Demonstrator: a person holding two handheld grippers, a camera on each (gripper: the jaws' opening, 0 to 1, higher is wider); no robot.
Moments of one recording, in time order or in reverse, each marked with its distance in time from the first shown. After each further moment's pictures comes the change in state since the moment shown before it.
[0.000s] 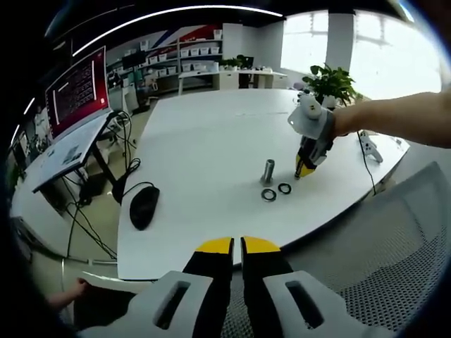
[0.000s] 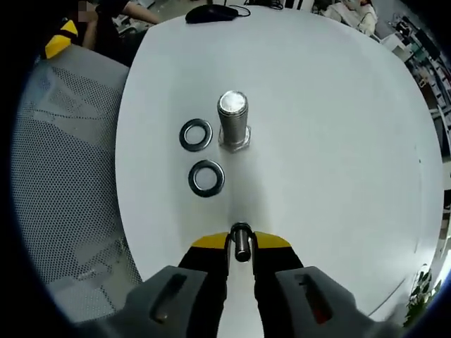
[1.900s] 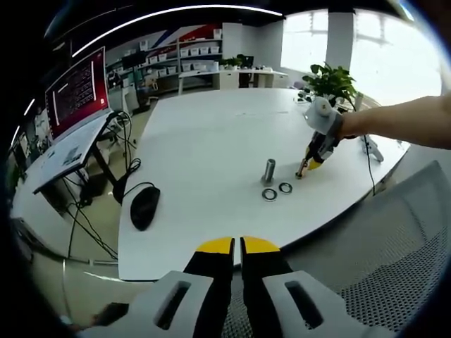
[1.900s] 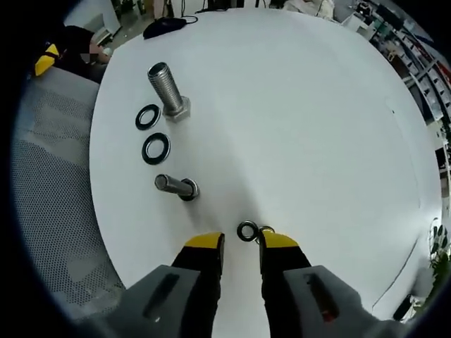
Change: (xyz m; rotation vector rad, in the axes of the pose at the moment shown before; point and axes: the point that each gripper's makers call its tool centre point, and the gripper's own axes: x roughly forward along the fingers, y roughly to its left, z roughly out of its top) left arm 0.001 0.001 0.001 0.006 0.004 0.004; right arm 0.000 -0.038 -0.046 0.196 -0.079 -0.081
